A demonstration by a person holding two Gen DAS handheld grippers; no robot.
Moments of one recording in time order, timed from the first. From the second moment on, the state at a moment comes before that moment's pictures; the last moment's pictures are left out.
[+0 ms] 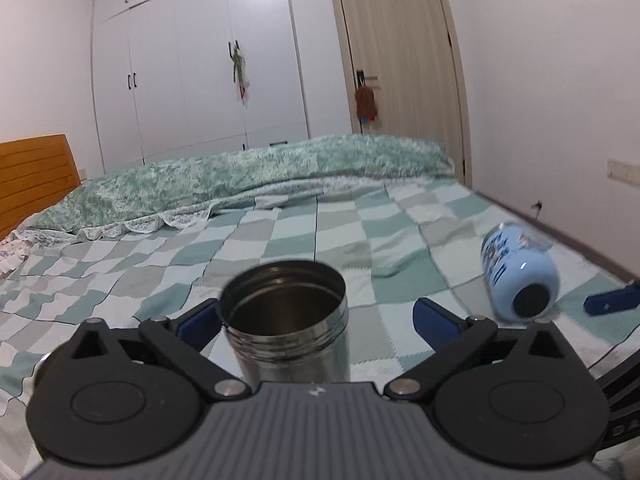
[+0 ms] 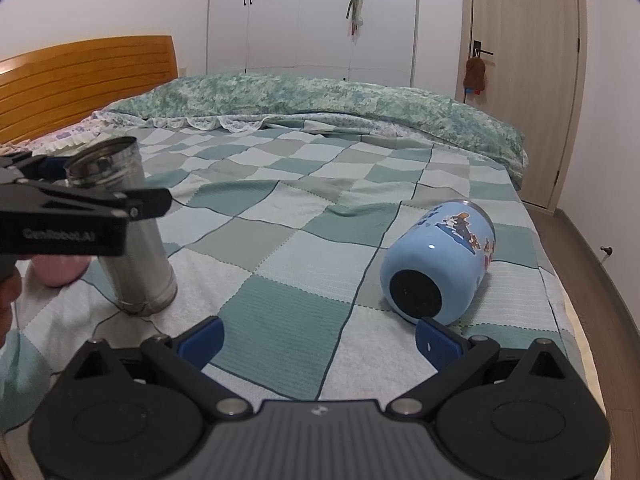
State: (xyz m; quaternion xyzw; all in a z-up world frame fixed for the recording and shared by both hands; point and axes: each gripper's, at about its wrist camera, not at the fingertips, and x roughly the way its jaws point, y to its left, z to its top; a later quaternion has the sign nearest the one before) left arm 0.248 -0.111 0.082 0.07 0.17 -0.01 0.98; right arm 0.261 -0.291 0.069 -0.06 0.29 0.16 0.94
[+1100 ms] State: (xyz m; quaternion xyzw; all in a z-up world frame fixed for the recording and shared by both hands) left arm 0.013 0.017 0.050 0.01 0.14 0.01 0.99; right arm 0.022 -0.242 0.064 0.00 0.17 0.09 0.98
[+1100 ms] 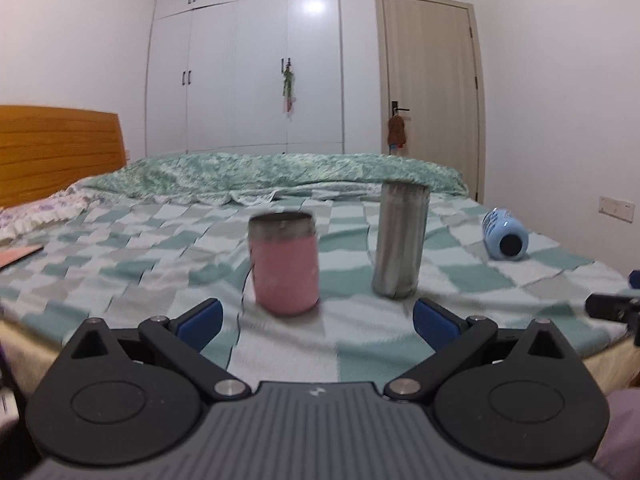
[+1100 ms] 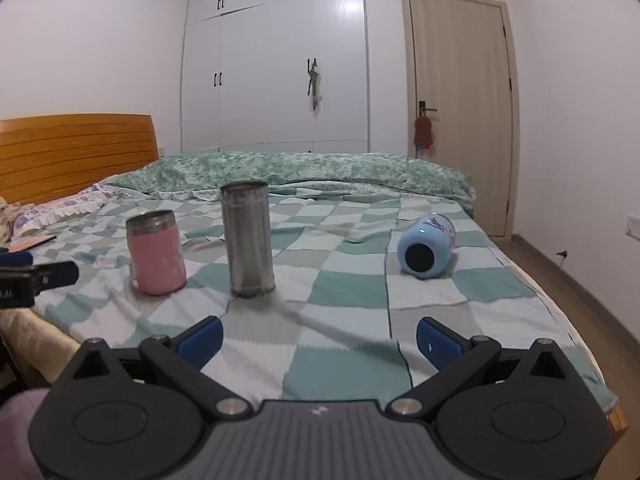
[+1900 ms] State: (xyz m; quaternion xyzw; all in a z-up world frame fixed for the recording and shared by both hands) left arm 0.003 0.016 0.014 0.02 0.08 0.03 1.00; right arm 0.003 -0.243 0.033 0.00 0.08 0.06 1.00
